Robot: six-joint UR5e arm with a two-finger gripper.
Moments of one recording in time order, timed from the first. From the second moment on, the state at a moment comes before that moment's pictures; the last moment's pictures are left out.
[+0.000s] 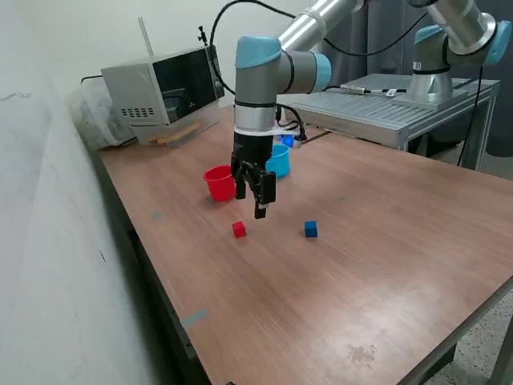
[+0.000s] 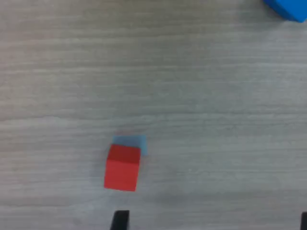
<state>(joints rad) 0.06 -0.58 0.95 -2.19 -1.63 3.26</state>
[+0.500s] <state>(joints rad) 0.04 -0.51 0.90 -2.21 -1.63 3.25</state>
